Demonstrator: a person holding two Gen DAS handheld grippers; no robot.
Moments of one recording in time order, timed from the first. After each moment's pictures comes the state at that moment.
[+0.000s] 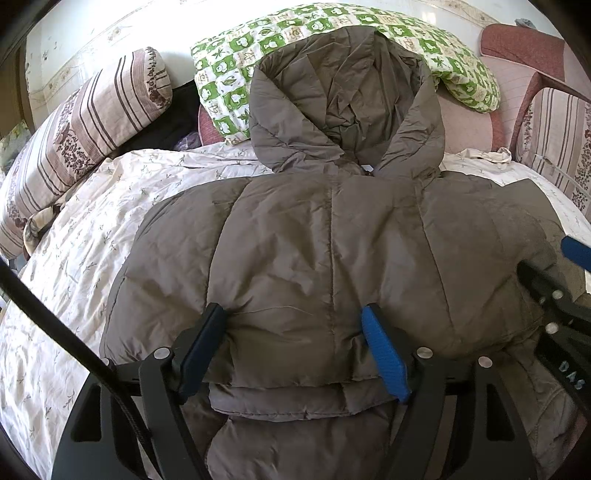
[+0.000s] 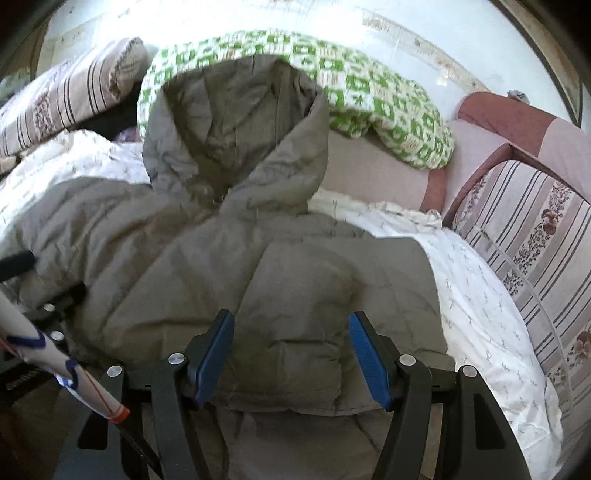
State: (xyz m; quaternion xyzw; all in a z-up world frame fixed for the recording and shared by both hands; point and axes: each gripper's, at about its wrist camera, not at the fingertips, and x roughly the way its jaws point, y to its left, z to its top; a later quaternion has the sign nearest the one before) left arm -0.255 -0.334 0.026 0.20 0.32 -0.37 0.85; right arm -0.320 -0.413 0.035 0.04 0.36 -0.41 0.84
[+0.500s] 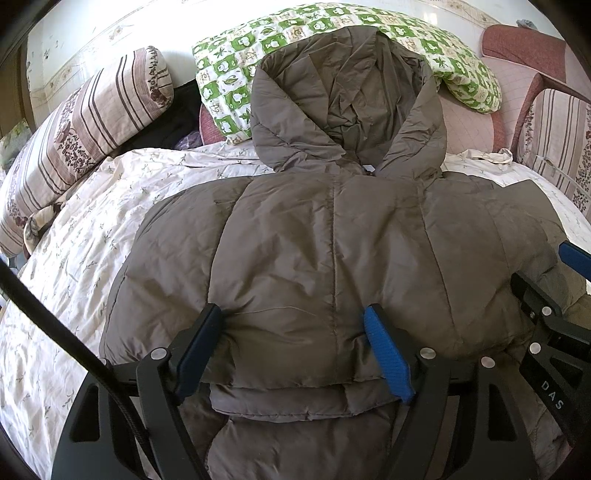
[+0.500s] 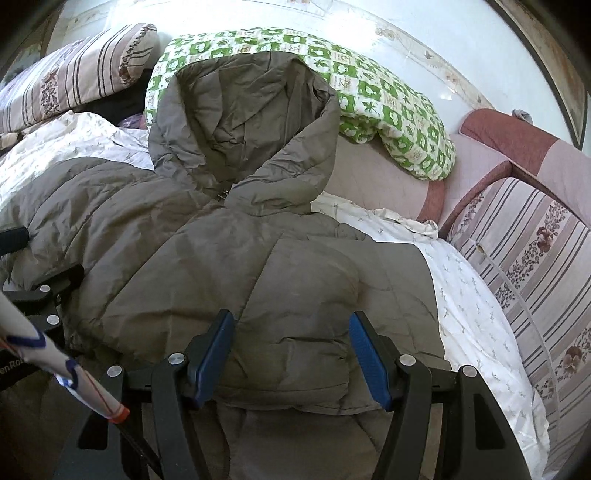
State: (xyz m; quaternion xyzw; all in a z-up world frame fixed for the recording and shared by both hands) left arm -0.254 -0.332 0.025 0.20 0.32 -0.37 0.85; right arm -0.315 -0.401 0.029 0.00 0.36 -0.42 0.83
